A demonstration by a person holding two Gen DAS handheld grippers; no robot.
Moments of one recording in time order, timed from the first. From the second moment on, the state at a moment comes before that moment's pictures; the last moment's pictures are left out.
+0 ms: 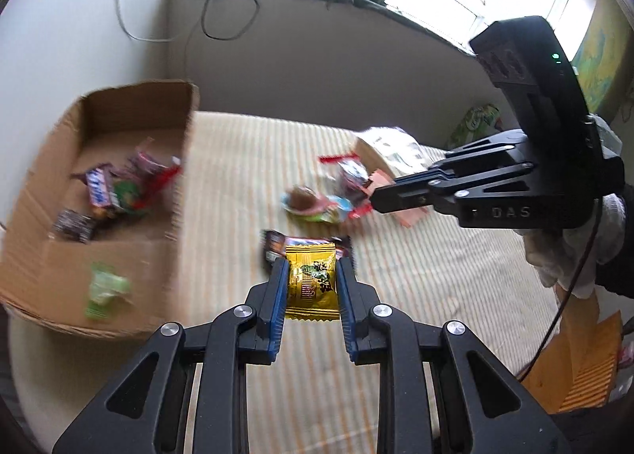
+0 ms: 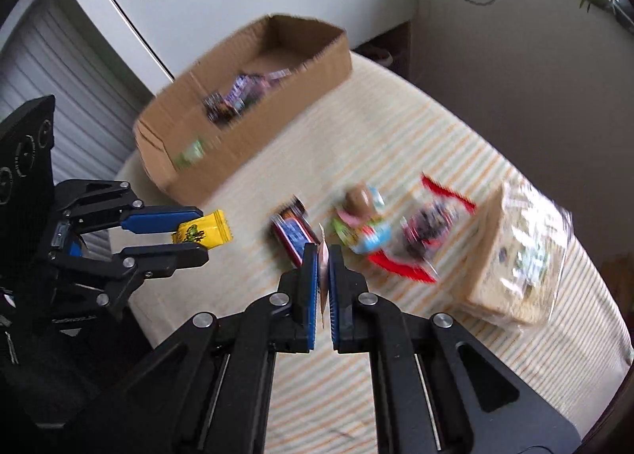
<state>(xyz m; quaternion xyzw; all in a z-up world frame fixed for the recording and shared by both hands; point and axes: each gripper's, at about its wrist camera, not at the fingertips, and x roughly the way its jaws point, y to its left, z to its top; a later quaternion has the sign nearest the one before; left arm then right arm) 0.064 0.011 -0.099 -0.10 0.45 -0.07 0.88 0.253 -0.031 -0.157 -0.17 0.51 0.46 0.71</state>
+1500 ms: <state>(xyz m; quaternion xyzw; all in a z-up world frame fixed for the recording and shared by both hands) 0.056 0.165 -0.095 -0.14 0.46 0.04 0.88 0.233 0.143 -0.140 -0.19 0.49 0.48 0.70</state>
